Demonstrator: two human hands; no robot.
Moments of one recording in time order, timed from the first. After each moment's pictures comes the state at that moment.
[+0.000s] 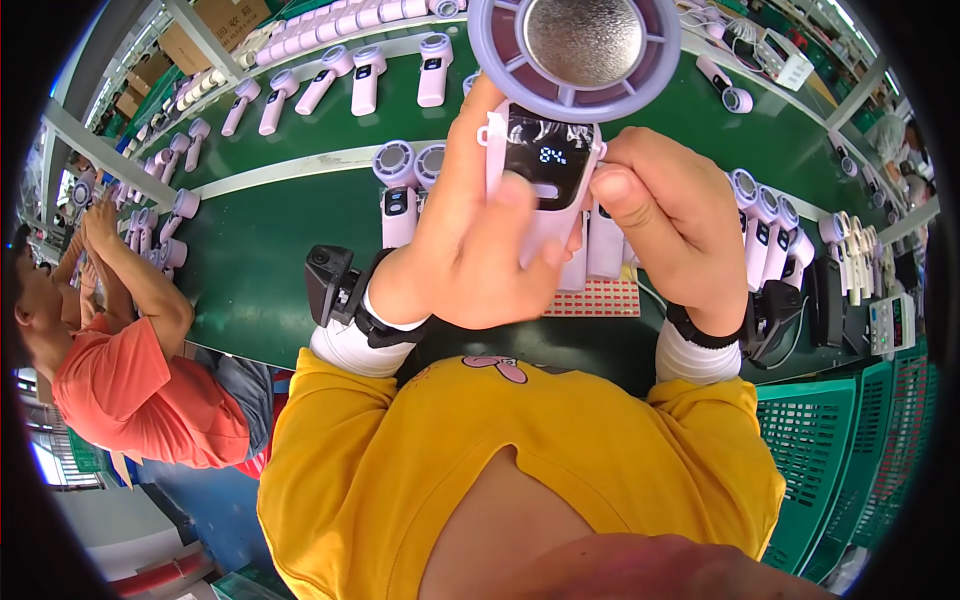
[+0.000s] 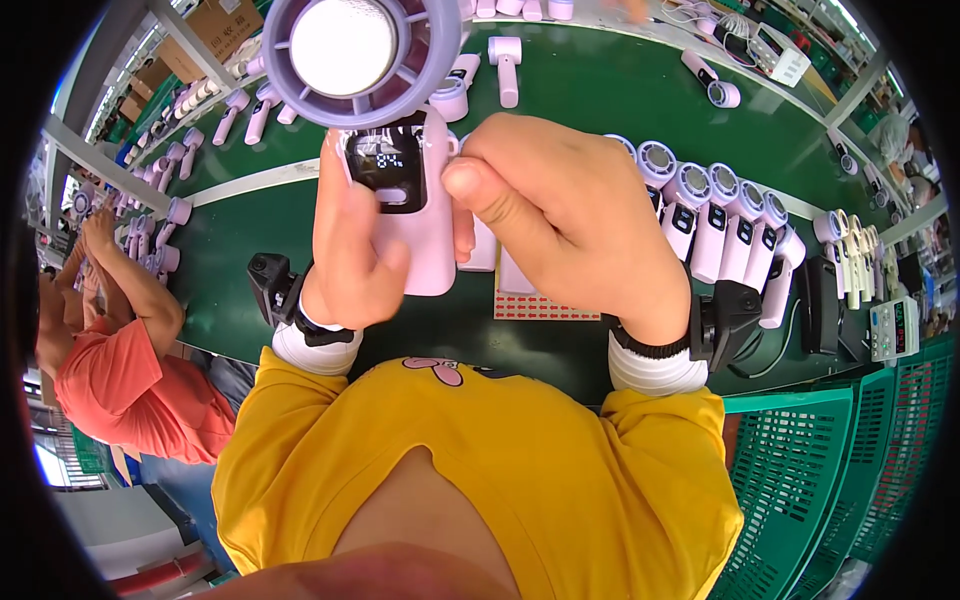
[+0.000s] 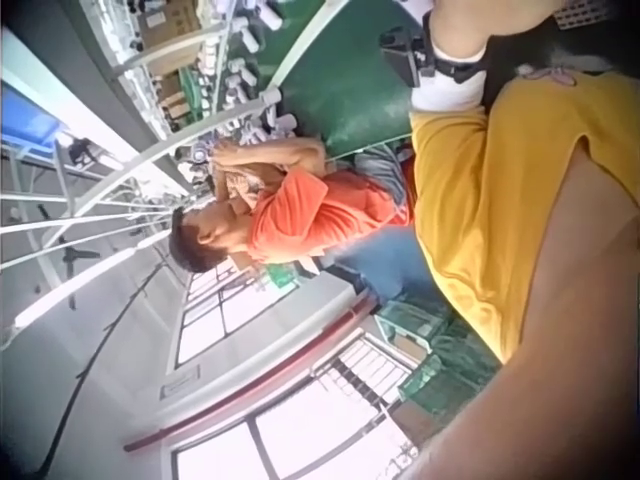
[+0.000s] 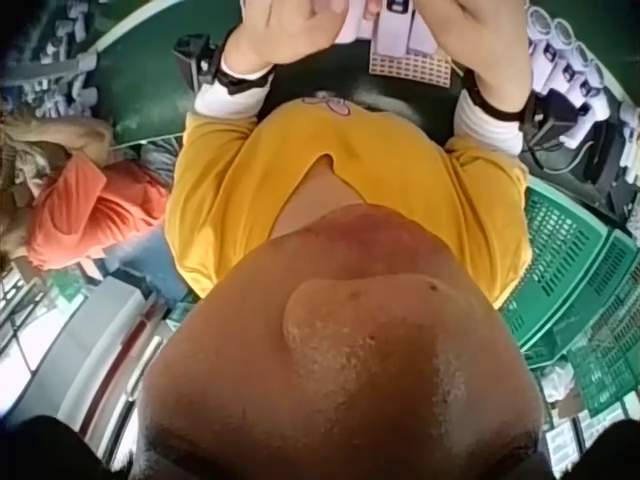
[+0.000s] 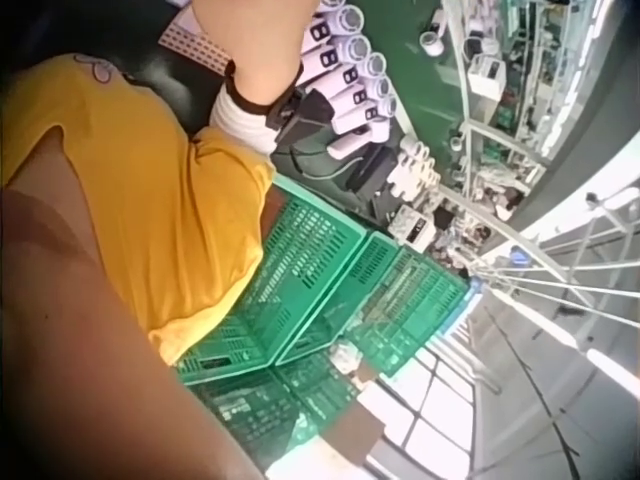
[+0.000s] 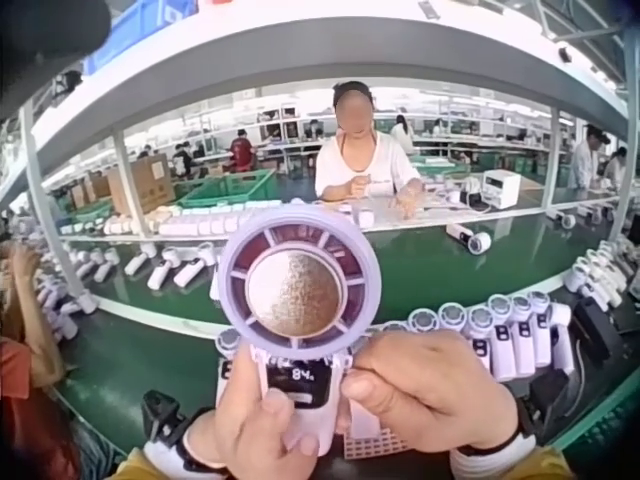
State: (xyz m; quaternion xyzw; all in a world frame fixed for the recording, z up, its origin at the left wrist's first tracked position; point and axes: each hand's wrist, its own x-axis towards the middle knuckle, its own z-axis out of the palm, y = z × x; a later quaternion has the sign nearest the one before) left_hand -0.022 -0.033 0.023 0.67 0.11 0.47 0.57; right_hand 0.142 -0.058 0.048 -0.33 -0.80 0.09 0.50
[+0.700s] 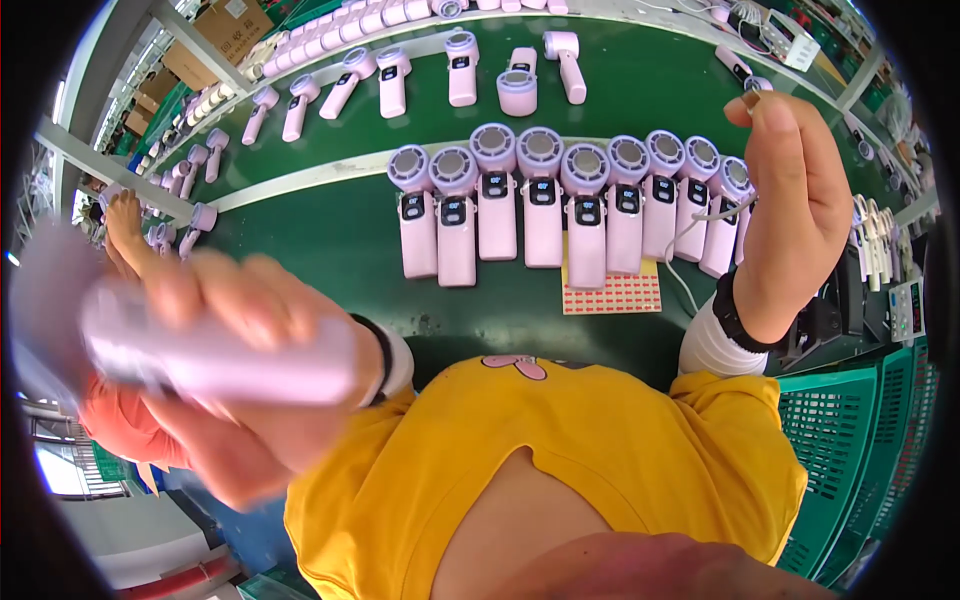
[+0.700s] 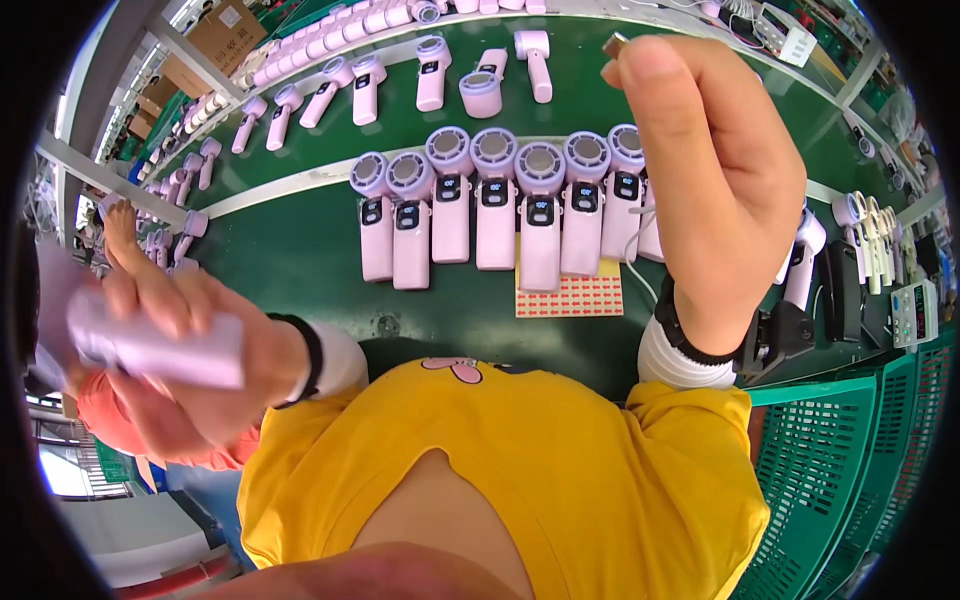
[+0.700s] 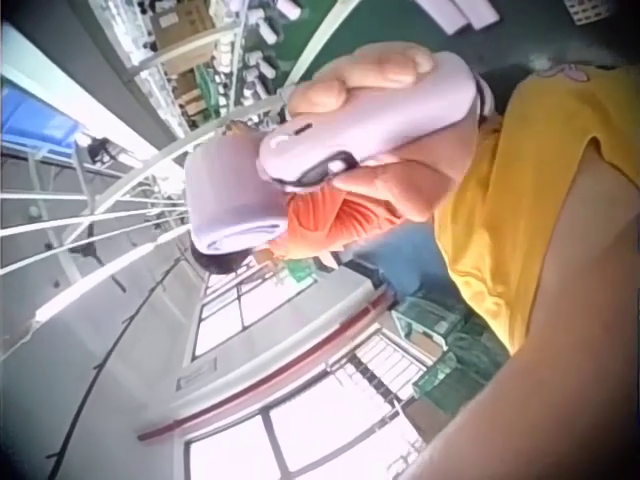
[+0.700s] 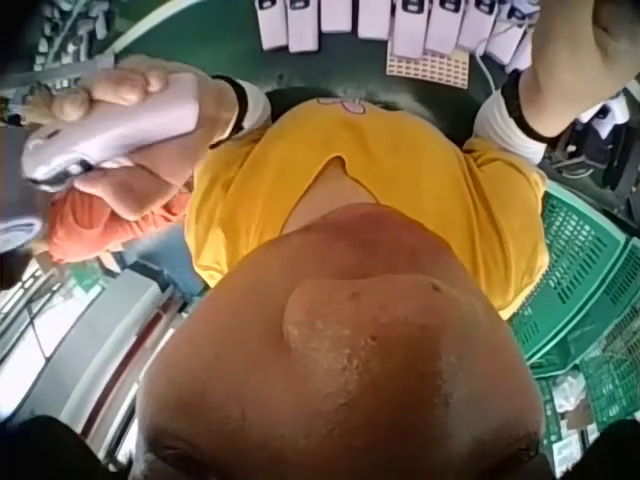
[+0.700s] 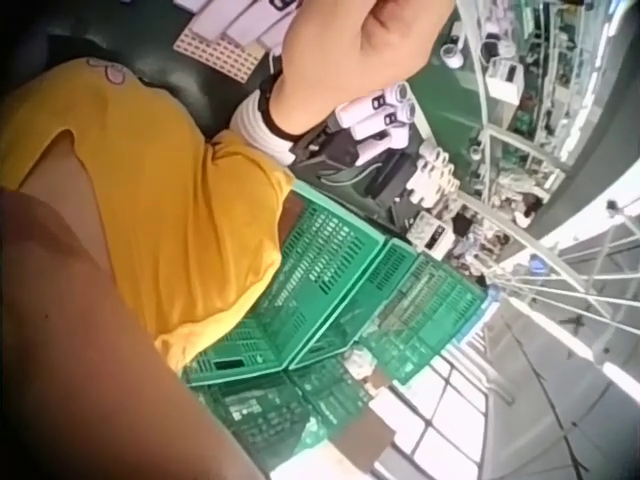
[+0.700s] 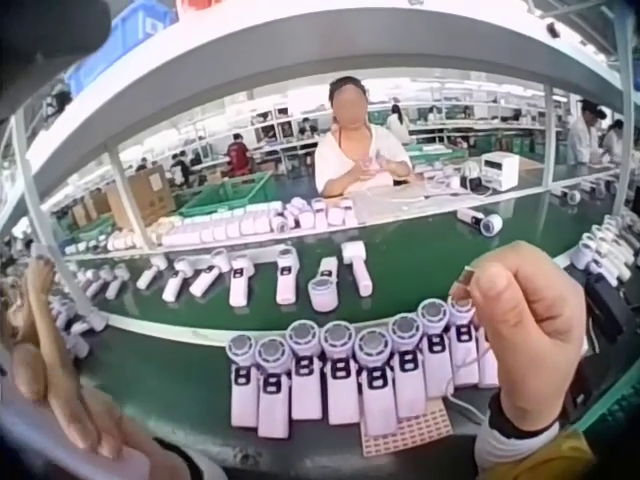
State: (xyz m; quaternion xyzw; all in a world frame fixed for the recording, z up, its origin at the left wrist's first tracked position) left_hand -0.082 -0.082 0.057 0.53 0.08 0.78 0.33; right_hand 0.162 -0.065 0.052 -0.38 -0.59 0.05 0.71
